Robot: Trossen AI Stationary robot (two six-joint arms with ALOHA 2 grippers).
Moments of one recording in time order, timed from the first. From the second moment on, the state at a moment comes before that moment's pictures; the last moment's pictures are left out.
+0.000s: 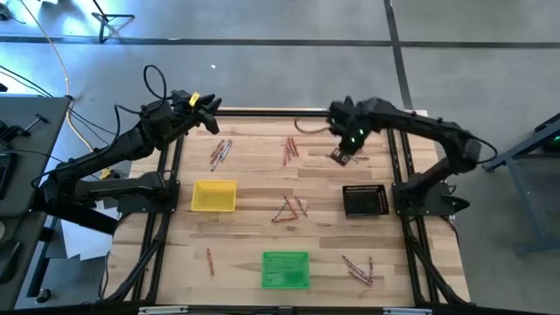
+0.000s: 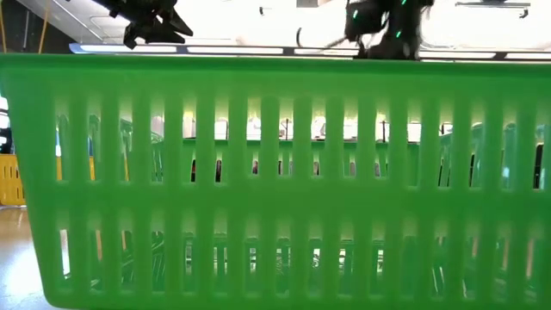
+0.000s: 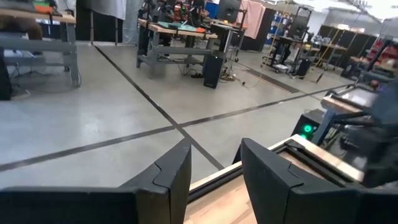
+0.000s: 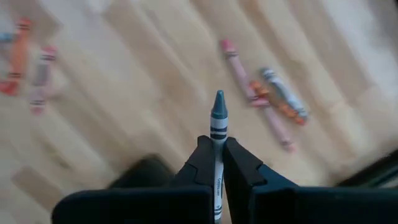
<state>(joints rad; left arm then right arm) 0.51 0.79 0.79 -0.09 -0.35 -0.22 -0.43 1.50 1.36 -1.30 -0.01 0.24</state>
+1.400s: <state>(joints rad) 0.59 0.79 0.79 0.08 -0.41 -0.10 -0.18 1.41 1.06 -1.25 0.10 0.56</state>
